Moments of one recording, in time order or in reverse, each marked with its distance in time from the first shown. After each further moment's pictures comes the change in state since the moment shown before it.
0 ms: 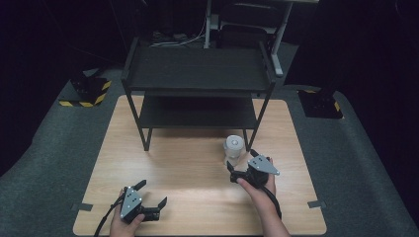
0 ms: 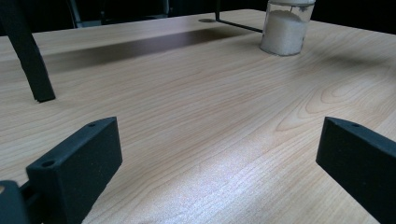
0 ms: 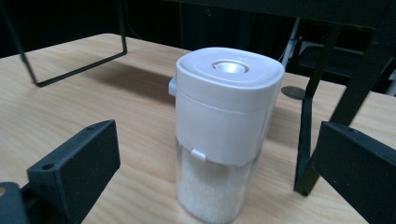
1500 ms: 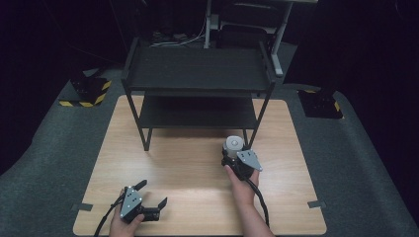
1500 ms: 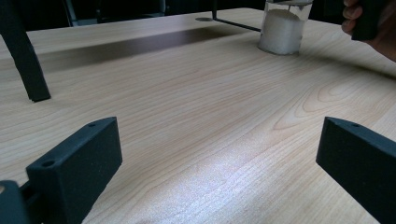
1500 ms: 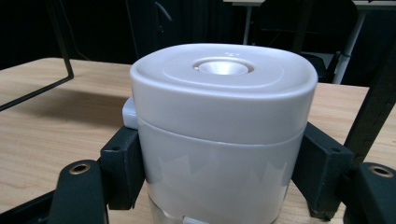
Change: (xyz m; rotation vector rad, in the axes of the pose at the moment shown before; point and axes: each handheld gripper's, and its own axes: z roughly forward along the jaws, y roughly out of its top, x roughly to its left) left arm 0.002 0.001 0.000 0.003 -0.011 -0.001; right arm 0.045 -0.018 0.049 -0.058 -0.194 0.087
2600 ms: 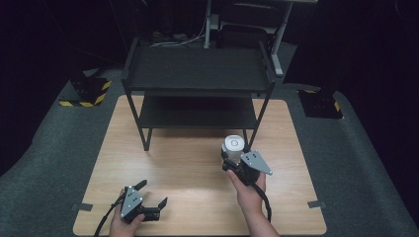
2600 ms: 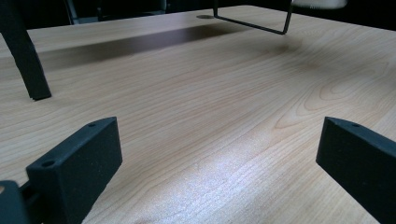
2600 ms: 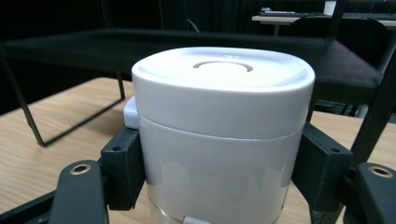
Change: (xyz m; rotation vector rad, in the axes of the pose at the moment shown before) left arm 0.000 0.002 0.000 0.012 0.002 0.004; right arm -0.005 0.054 -0.052 -0.037 0.117 -0.005
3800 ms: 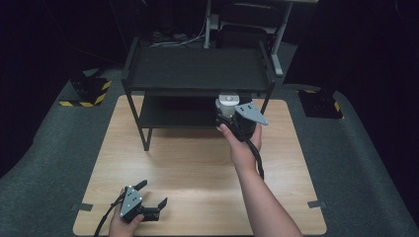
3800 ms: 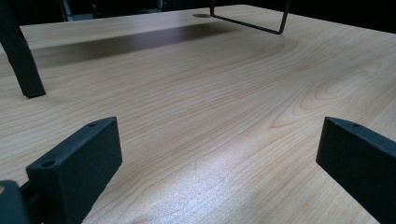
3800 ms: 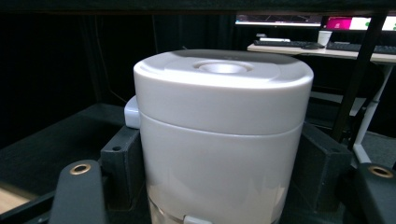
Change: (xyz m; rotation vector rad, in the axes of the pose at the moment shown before) left arm 0.003 0.001 0.000 0.005 -0.017 -0.012; right arm -0.001 0.107 0.068 -0.041 -0.026 -0.007
